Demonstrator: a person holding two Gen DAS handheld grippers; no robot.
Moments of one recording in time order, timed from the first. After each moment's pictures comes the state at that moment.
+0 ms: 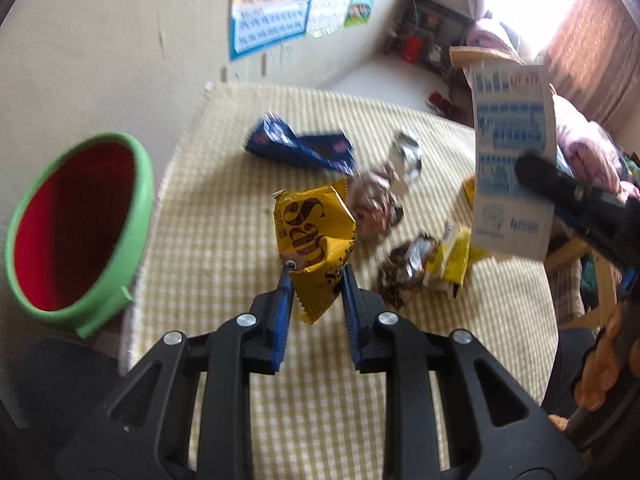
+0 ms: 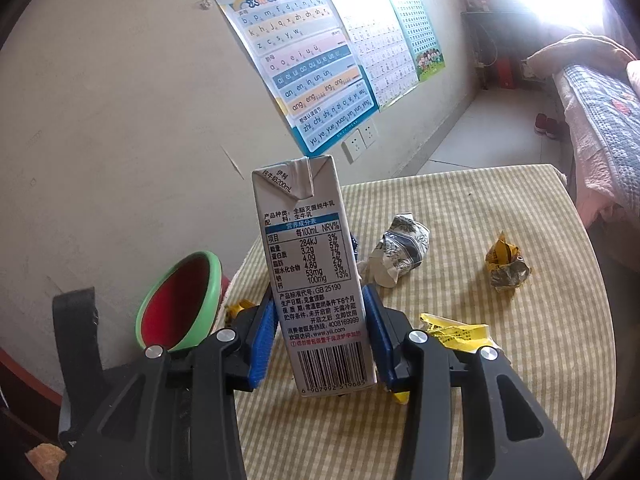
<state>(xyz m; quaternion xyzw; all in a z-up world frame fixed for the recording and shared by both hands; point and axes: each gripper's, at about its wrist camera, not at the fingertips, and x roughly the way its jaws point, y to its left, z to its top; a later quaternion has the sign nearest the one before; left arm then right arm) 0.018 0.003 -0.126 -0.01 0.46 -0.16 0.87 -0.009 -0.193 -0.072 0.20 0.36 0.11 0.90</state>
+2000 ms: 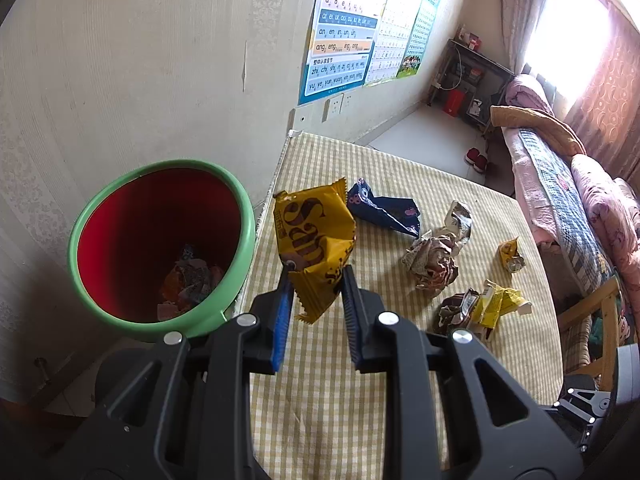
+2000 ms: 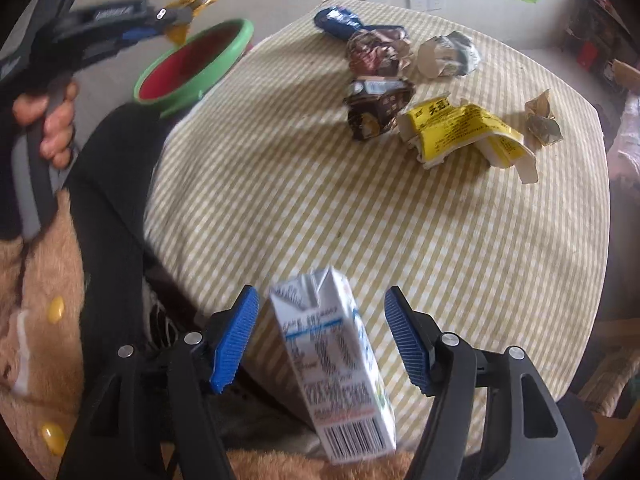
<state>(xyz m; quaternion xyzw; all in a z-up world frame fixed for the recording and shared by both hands) 0.018 0.075 -0.088 -0.05 0.41 -0.09 0.91 -0.109 -0.156 -0.148 -0.02 0.60 0.20 0.78</state>
